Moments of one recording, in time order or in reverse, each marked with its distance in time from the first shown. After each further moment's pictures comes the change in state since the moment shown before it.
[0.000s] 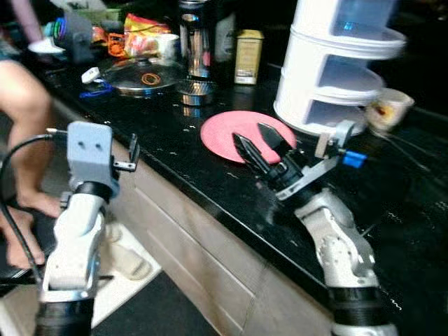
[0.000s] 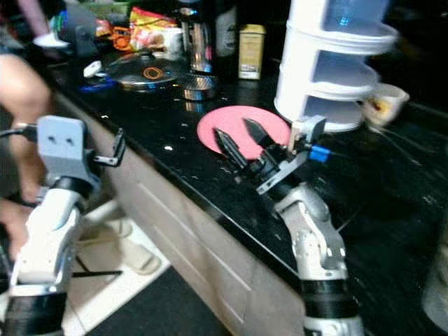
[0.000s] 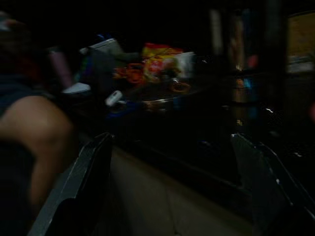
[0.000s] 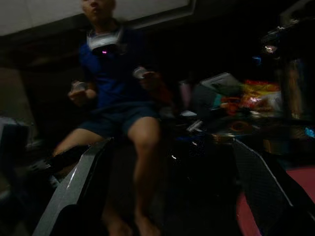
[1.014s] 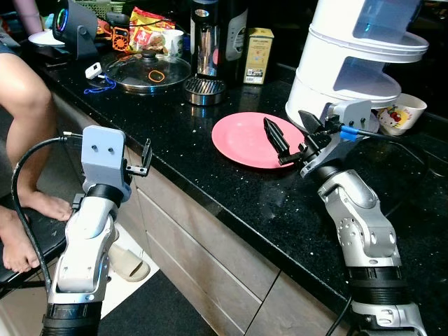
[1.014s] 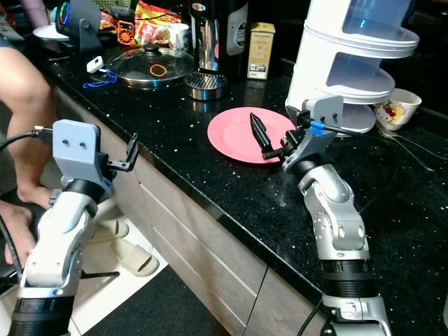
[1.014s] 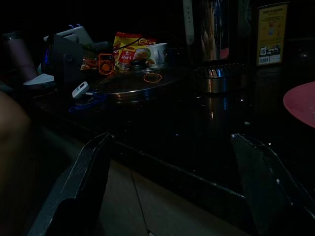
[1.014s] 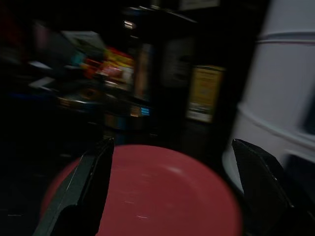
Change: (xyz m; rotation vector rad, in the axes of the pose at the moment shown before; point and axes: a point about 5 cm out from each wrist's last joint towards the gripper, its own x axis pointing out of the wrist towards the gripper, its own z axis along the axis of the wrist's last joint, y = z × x) left arm 0.000 -0.012 -0.001 -0.030 0.004 -0.043; right arm 0.000 -0.054 0.040 -0.524 0.171 -0.436
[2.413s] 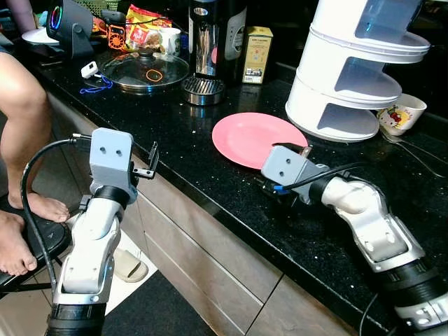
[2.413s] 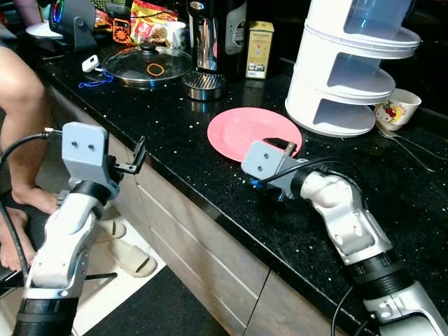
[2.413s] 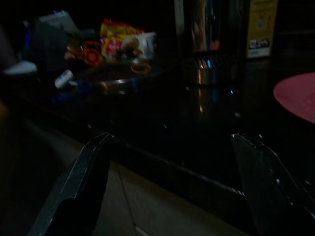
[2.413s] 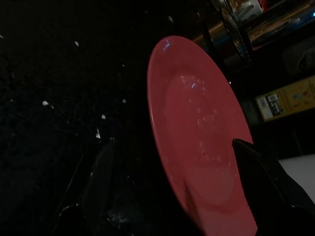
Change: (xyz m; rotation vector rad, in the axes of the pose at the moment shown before) left arm -0.003 -0.008 -0.006 -0.040 0.040 -0.032; right arm -0.012 0.030 -0.028 -0.757 0.310 0.536
